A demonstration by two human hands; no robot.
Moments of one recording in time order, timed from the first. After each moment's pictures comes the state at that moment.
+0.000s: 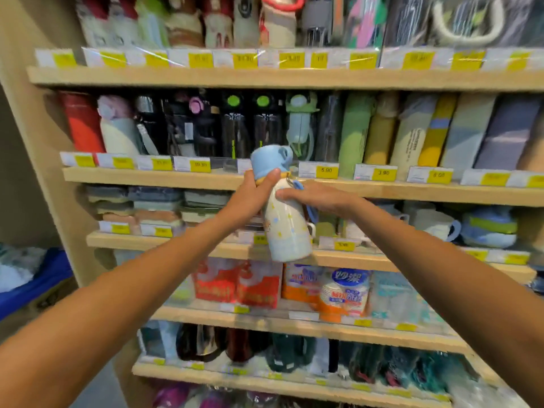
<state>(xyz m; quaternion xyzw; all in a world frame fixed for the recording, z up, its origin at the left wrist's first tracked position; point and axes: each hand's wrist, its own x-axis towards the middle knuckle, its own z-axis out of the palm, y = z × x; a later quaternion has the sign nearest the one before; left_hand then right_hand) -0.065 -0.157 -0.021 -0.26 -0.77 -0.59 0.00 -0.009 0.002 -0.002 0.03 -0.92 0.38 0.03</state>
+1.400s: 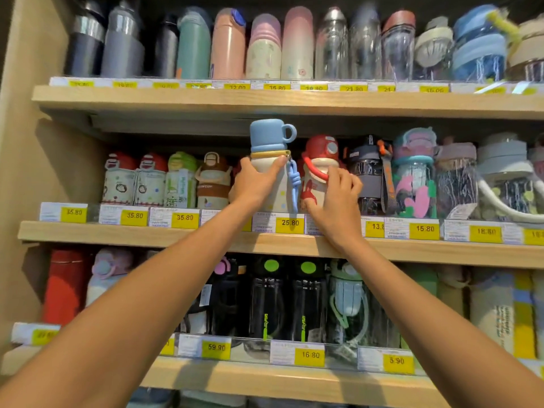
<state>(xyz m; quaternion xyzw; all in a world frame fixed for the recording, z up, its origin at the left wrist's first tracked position) -0.256 -0.158 0.263 -0.26 -0.71 -0.58 0.29 -0.188 -0.014 0.218 -0.07 -0.77 0.07 0.63</state>
